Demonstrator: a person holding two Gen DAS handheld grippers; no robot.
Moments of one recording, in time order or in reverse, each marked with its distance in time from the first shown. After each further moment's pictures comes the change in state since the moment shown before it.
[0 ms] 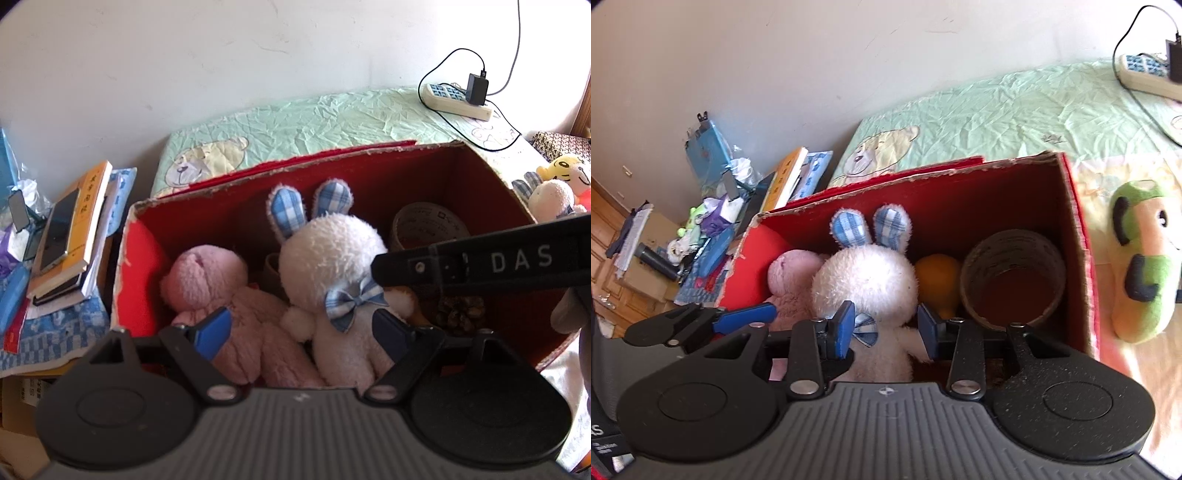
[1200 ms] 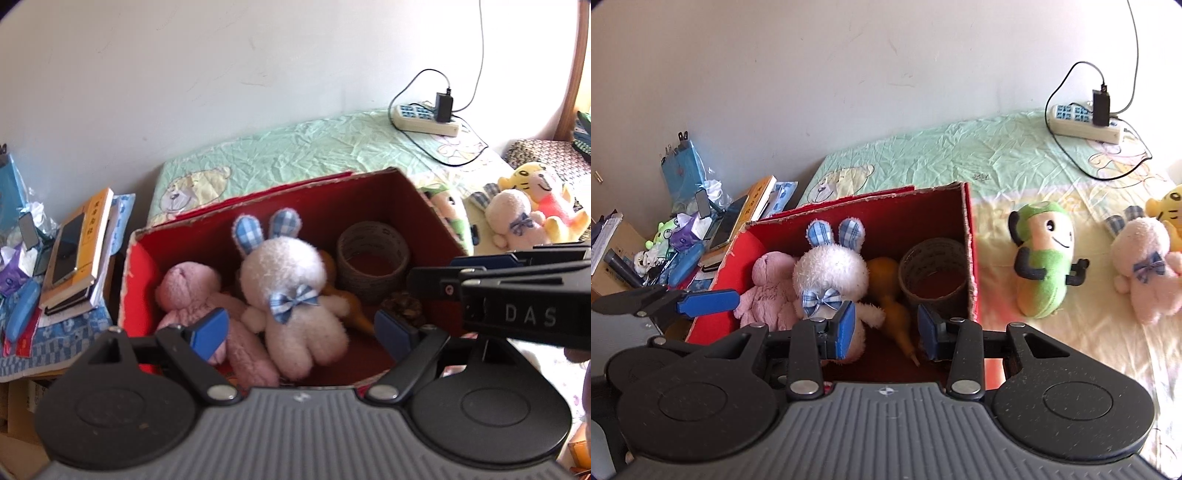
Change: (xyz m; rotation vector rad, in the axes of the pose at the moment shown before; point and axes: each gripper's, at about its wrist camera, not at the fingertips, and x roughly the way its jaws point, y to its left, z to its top) left arm -0.060 -0.041 0.000 0.031 -0.053 -0.013; right arm -0.082 0.013 -0.044 -0.024 -0.154 -0.185
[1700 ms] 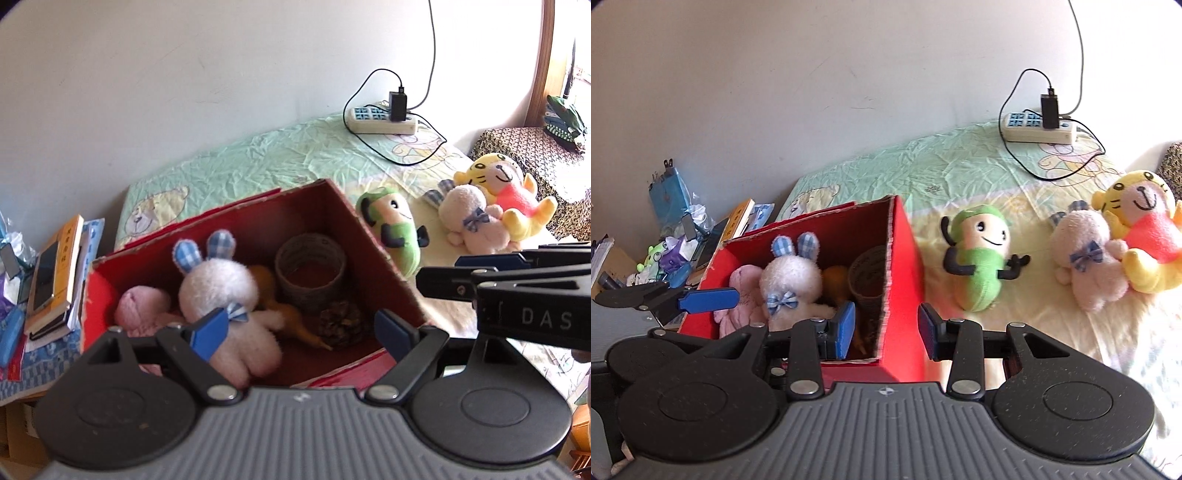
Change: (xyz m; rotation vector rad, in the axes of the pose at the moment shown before) left arm -0.008 -0.056 0.010 0.078 -0.017 -0.044; right arm -0.042 -0.051 -0.010 0.066 -0.056 -0.037
